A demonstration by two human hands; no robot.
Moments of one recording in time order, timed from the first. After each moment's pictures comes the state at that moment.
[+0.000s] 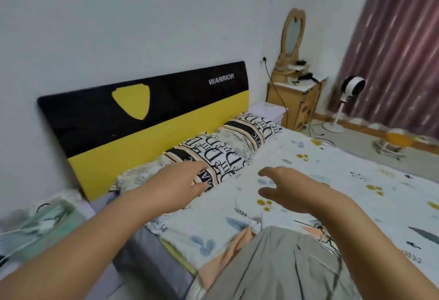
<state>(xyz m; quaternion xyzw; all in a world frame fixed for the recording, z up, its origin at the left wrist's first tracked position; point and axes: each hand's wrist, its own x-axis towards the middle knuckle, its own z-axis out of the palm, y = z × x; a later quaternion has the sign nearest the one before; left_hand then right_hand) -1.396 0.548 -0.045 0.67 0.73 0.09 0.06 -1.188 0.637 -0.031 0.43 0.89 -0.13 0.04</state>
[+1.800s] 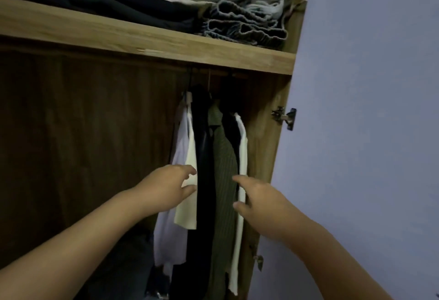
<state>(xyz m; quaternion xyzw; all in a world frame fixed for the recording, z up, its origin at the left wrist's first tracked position) -1.645 -0.375 0.031 -0.29 0.94 0.08 -0.14 -1.780 -0.213 0.042 -0.59 0.78 -0.18 0.04</state>
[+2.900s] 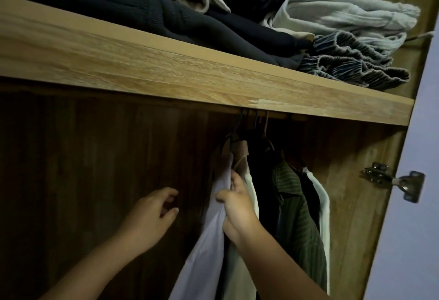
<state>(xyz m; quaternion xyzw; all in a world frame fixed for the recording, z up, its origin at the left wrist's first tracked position) -1.587 -0.636 0.033 -0.31 0.87 0.21 -0.32 -1.738 -0.557 0.048 -0.32 0.53 -0.72 0.31</state>
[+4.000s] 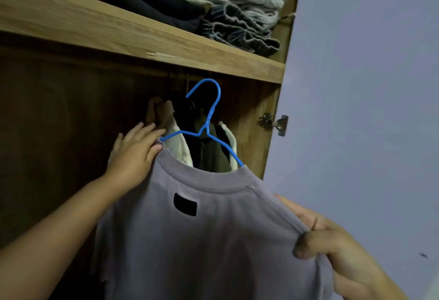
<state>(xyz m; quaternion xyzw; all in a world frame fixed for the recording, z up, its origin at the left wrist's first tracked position) -1.650 -0.558 0.050 -0.20 0.90 0.10 -0.38 -1.734 -0.230 0.027 -0.44 0.37 -0.65 0.50</state>
